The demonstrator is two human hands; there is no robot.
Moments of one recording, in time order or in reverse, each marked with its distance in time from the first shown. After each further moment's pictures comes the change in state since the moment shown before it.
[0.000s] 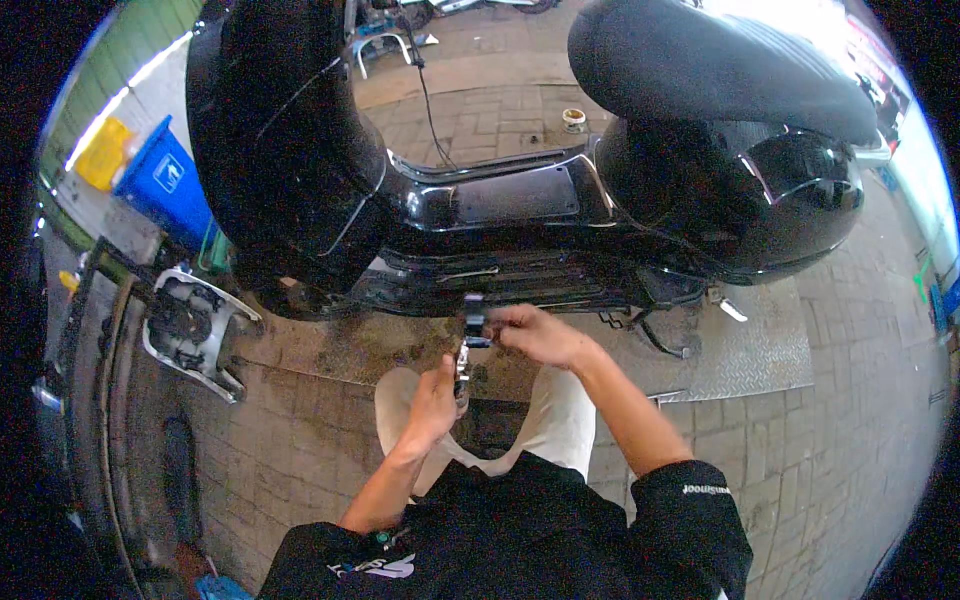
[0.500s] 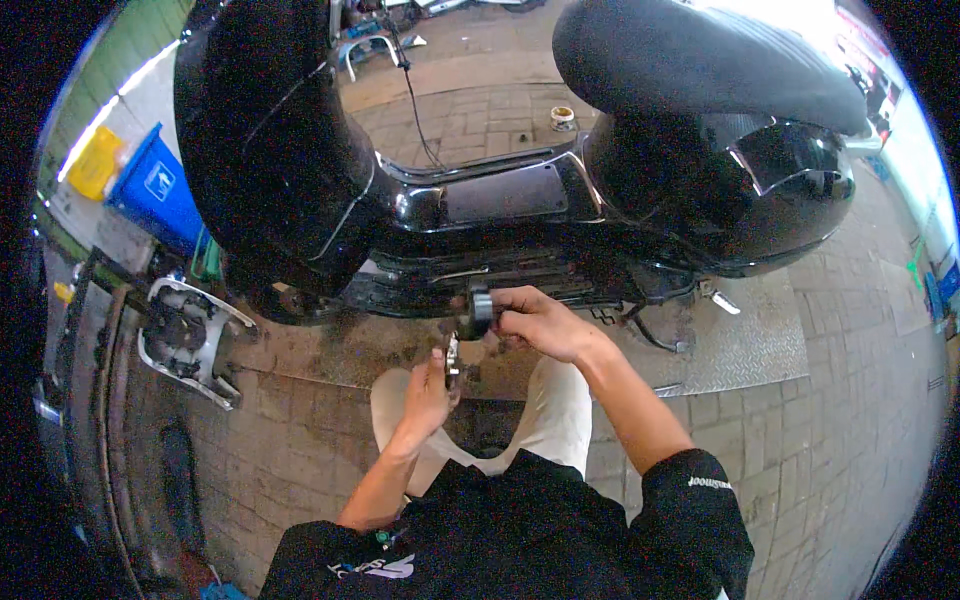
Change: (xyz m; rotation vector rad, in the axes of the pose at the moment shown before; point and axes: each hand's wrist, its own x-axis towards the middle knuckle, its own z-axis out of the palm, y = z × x) left_hand 0.010 0.001 0.001 0.064 0.063 0.064; right_hand -0.013 -0.030 0.001 0.143 0.043 -0.118
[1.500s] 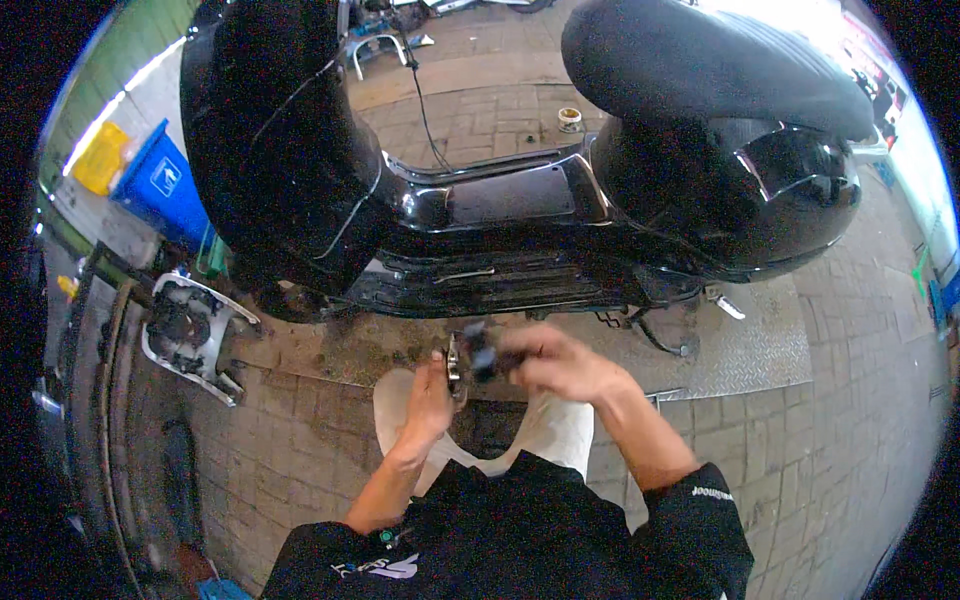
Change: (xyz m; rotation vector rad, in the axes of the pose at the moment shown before) left_hand -0.008 0.005 0.001 -0.141 -0.024 0.038; right_hand -0.041 -0.013 0.020 0.070 -0.017 0.063
